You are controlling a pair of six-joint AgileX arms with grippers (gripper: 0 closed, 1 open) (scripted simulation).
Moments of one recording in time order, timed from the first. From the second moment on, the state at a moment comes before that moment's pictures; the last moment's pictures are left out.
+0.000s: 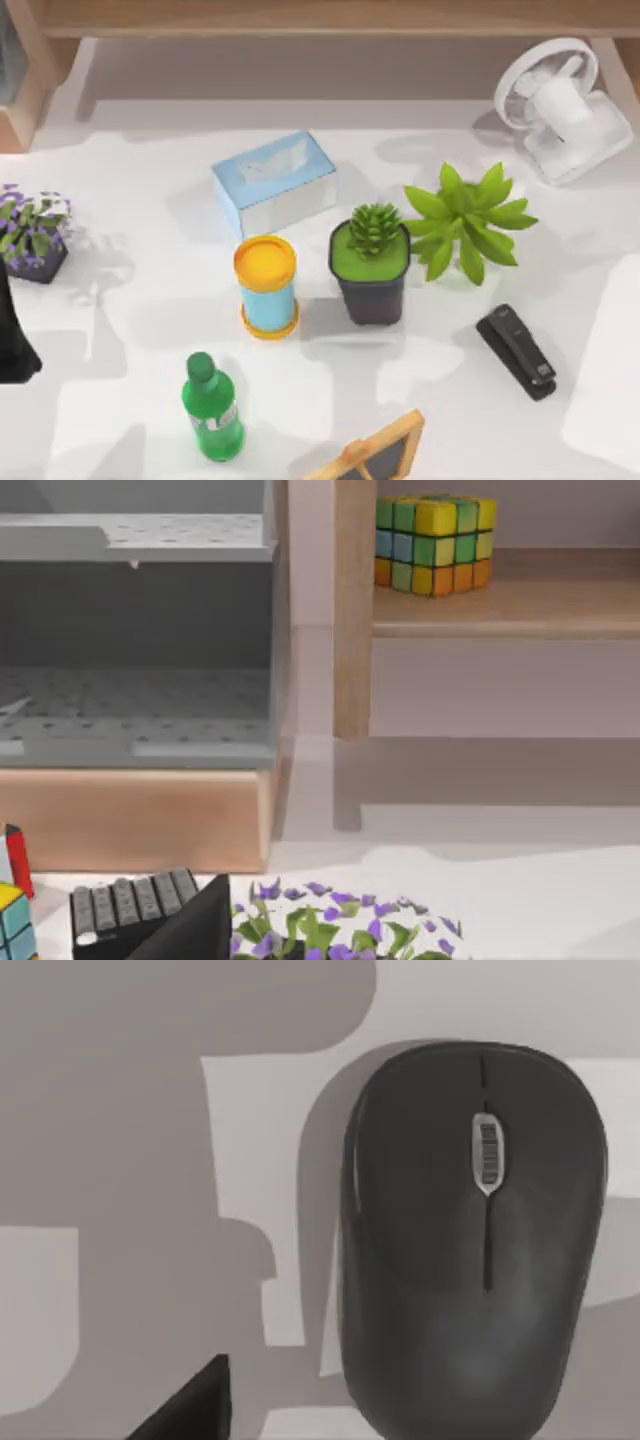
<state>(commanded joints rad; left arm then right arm) 0.00 0.00 0.00 0.00 0.00 0.00 -0.37 2.56 2.38 -1.31 0.00 -0.06</state>
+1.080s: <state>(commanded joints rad) 0.00 0.00 0.00 0.00 0.00 0.00 -0.36 2.60 2.37 -1.24 0.00 -0.05</state>
